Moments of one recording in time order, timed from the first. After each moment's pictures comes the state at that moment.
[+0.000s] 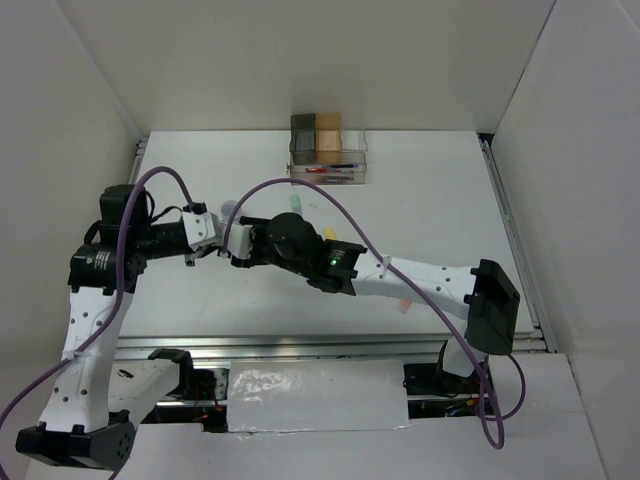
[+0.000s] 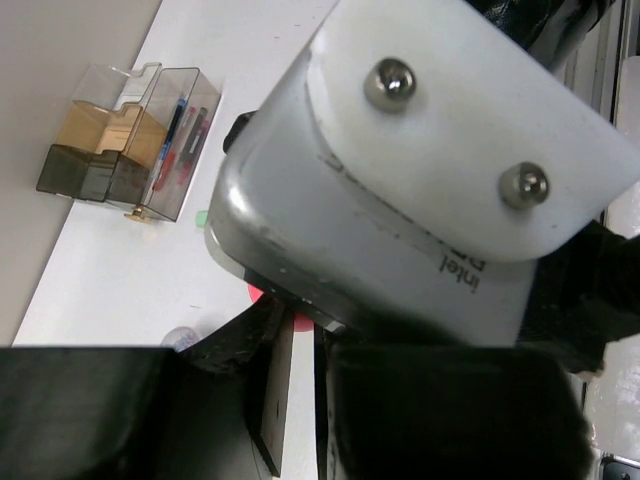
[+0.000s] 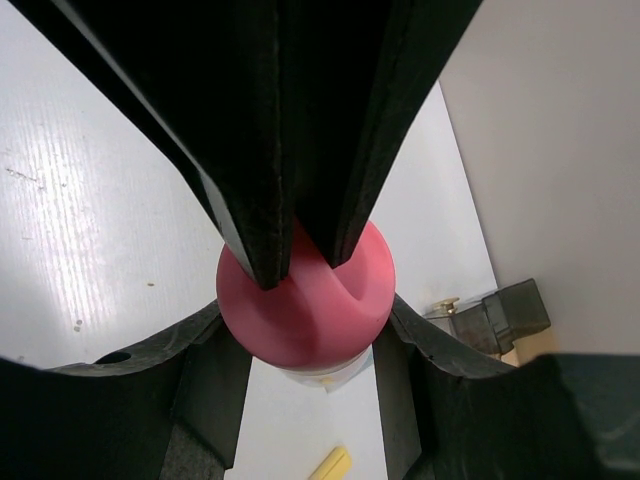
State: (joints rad) left arm -0.04 0.92 1.20 -0.91 0.98 0.91; right arm 1.16 1.62 1.35 0.01 0.14 -0.63
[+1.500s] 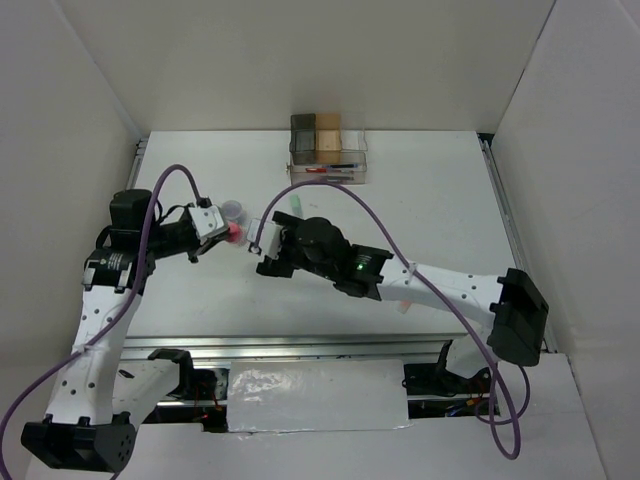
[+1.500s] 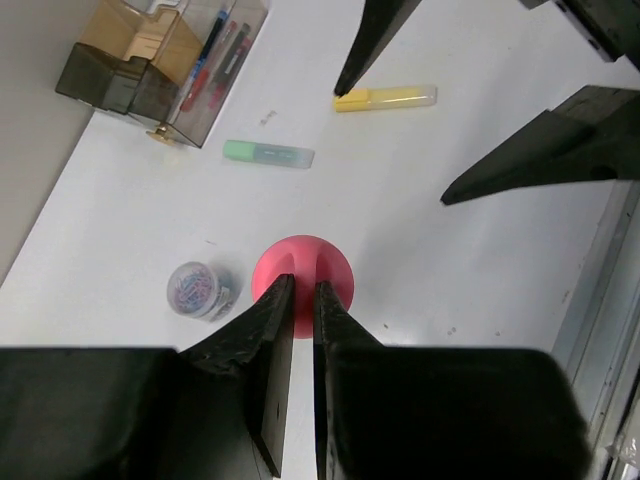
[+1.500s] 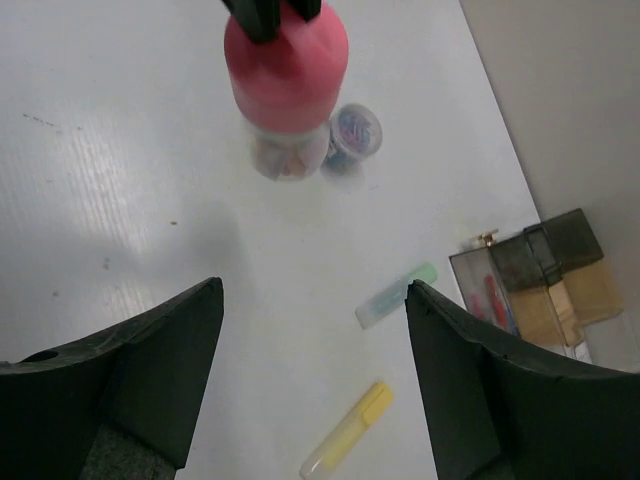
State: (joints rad) left arm -0.04 0.90 1.07 -0.75 0.81 0.82; right arm 1.10 1.49 1.17 0.02 0.12 -0.52
